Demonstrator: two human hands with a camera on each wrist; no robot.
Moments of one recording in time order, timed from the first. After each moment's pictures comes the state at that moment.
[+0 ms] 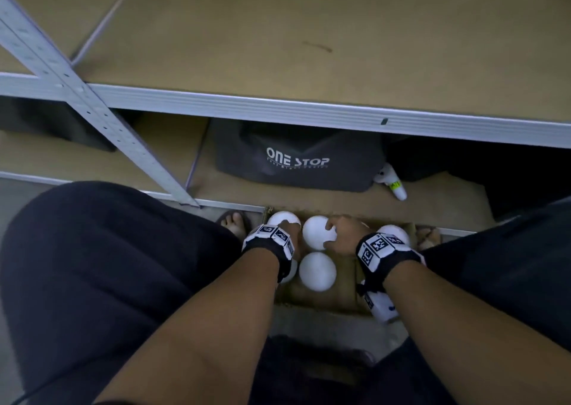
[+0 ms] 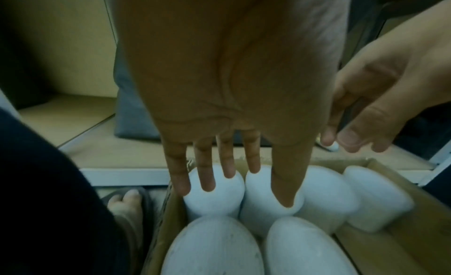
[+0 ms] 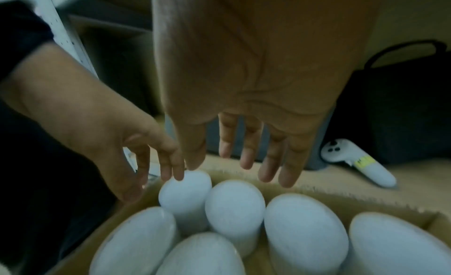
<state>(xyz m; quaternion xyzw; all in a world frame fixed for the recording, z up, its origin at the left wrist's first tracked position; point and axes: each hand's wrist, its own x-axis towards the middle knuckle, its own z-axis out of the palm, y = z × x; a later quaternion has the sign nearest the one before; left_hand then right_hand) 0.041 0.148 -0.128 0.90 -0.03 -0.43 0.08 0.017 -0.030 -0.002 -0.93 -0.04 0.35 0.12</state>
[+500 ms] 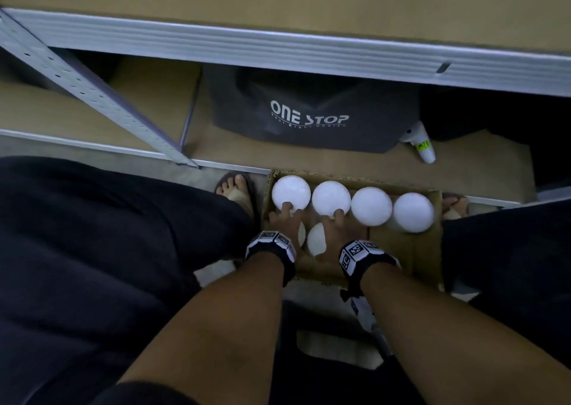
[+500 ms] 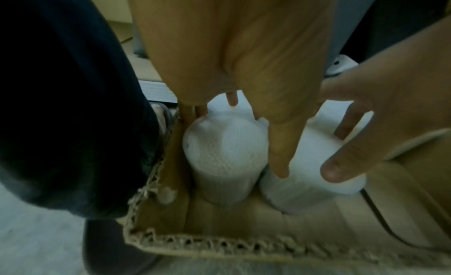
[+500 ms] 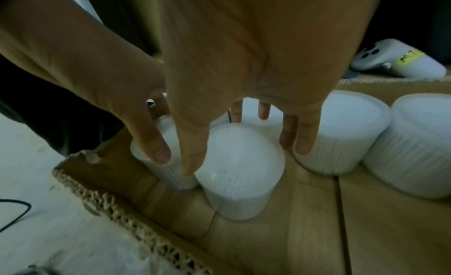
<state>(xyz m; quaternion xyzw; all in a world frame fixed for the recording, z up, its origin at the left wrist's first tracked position) -0.029 0.141 -0.123 0.94 -0.03 -0.31 0.11 -0.028 -0.002 -0.102 -0.92 -0.06 0.38 0.04</state>
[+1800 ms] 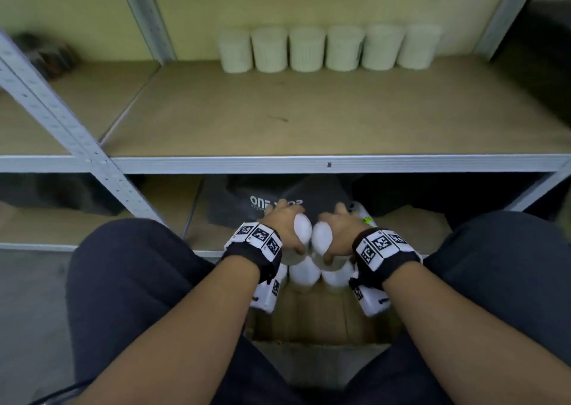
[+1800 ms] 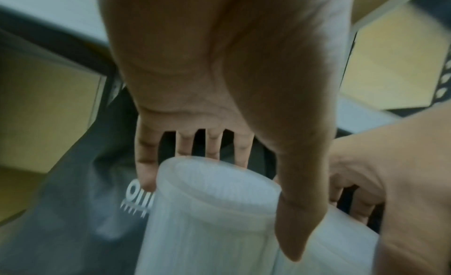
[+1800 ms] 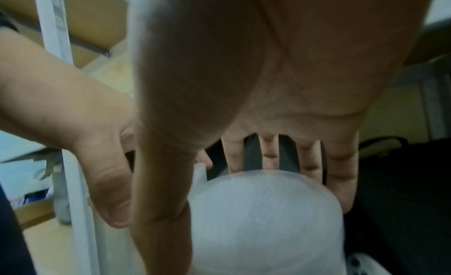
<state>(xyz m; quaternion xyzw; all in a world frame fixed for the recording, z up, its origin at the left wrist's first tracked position) 0.030 0.104 0.115 0.95 -0.11 -0.24 0.14 0.019 -0.057 0.108 -0.96 -0.06 0.28 0.06</state>
